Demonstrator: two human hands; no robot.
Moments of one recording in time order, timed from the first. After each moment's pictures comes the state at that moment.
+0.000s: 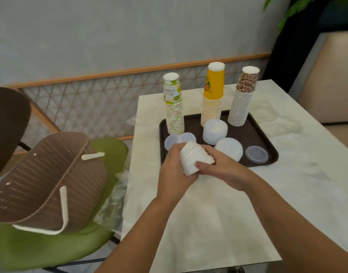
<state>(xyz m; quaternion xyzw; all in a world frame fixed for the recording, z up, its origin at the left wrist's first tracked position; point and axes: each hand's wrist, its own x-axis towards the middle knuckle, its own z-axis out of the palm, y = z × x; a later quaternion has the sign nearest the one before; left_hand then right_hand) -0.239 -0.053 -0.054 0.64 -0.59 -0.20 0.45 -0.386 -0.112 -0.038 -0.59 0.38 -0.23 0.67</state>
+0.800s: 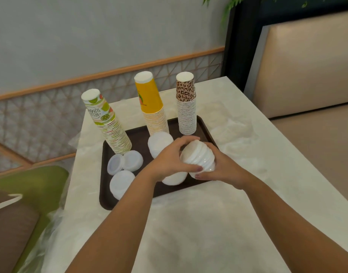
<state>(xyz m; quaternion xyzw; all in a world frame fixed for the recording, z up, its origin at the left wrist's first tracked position) -0.365 -0.213 -0.044 0.49 -0.68 -0.48 0.27 -0.552 -0.212 -0.070 -0.65 0.45 -0.27 0.55</state>
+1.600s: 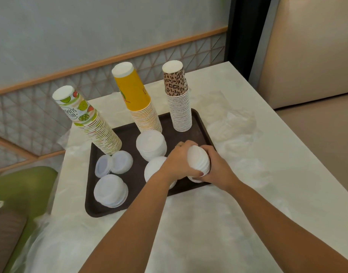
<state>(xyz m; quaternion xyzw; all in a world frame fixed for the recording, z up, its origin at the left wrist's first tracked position) -0.413 -0.263 -0.106 0.61 -0.70 -0.35 0.14 -0.565 -0.257 -0.156 -0.68 0.50 -0.30 0.45</state>
